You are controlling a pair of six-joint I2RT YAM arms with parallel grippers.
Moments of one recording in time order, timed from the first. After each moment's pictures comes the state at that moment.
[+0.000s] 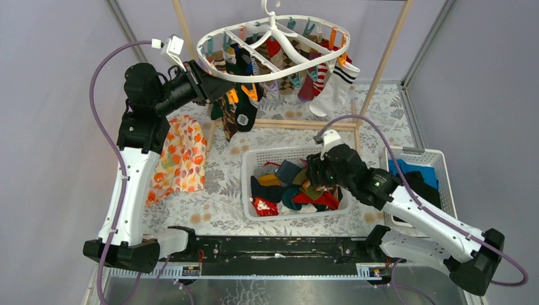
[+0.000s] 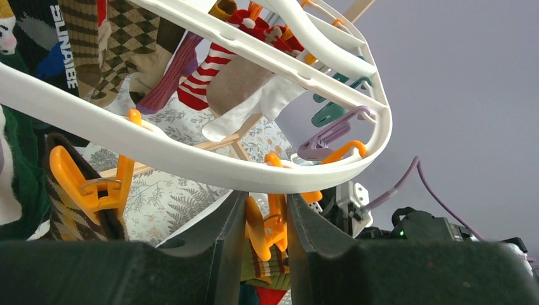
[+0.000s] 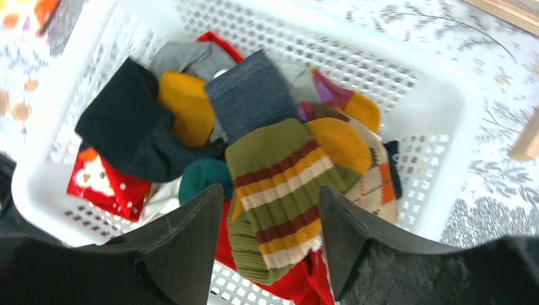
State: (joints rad) left arm -0.12 1.21 1.55 -0.36 0.67 -0.61; right arm 0.81 0.93 0.85 -0.55 0.20 0.31
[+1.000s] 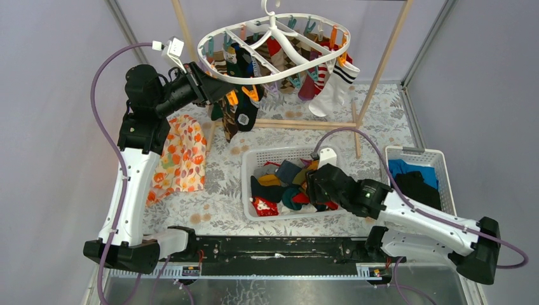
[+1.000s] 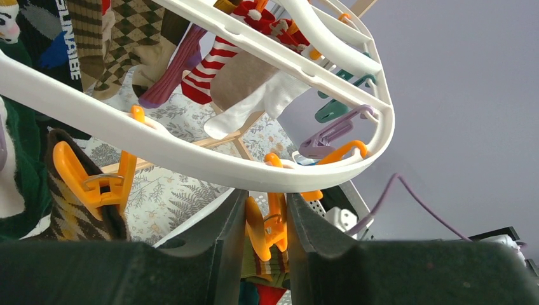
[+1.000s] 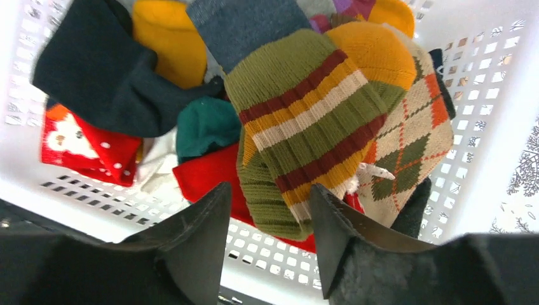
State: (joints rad) left arm -0.11 1.20 1.53 -0.35 0.69 -0.61; right arm 1.03 0.92 0.79 -0.67 0.36 0.55
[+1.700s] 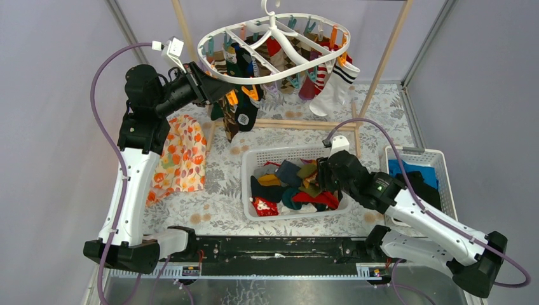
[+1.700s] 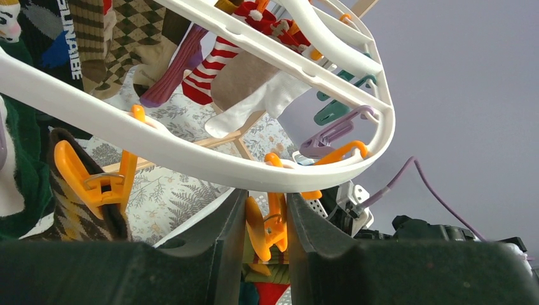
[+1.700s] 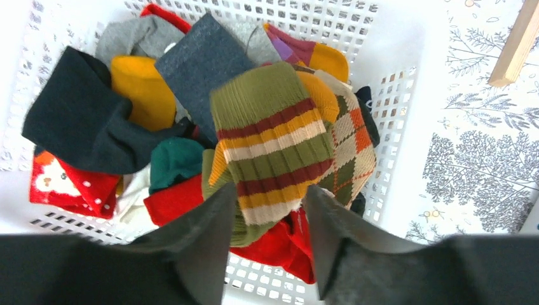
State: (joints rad) left arm -0.11 1.20 1.53 -0.35 0.69 -0.61; right arm 0.86 0.90 0.83 -0.67 0.33 0.44
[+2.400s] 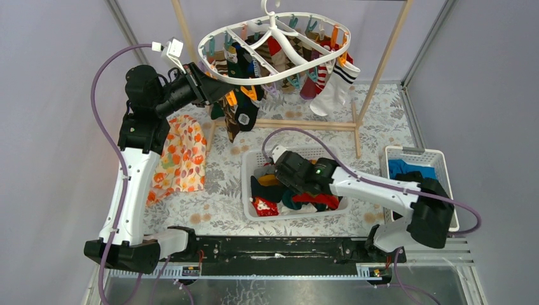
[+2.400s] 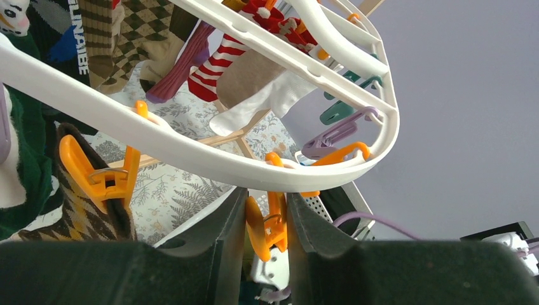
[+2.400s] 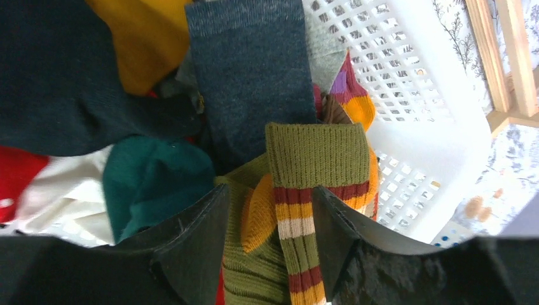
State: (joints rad) left arm -0.10 1.20 1.52 -0.35 0.69 -0.61; right arm 1.04 1.41 1.08 -0.71 0.38 0.02
